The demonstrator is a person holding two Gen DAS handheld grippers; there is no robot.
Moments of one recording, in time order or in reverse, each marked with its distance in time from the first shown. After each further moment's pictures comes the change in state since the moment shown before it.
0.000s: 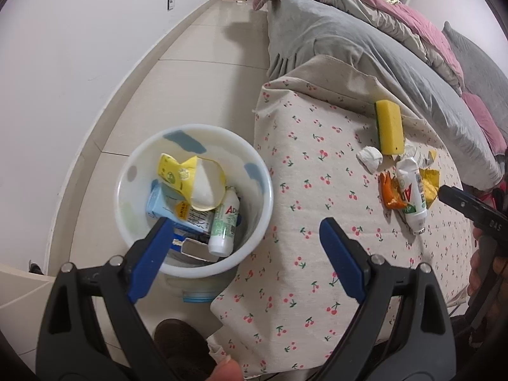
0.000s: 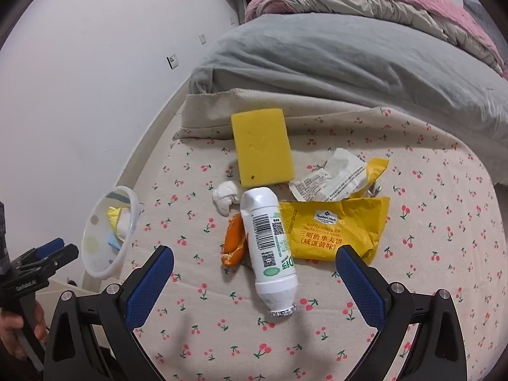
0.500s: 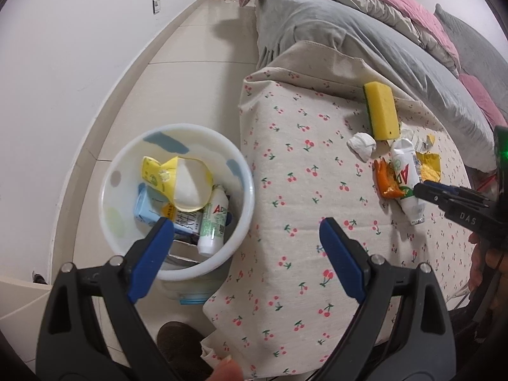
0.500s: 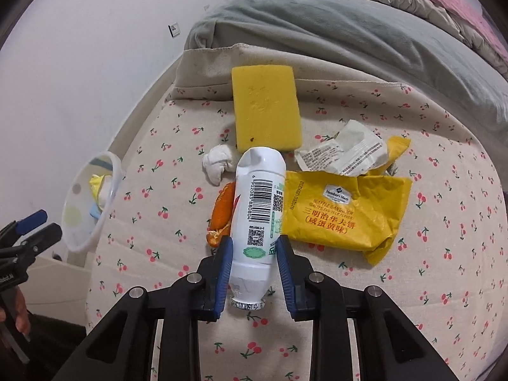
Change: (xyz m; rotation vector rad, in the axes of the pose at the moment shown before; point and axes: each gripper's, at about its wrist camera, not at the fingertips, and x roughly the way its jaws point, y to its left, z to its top) left arm 0.010 -0.028 -0.002 0.068 0.016 0.015; right arm 0.032 0.004 -0.009 -0.073 0.102 -0.040
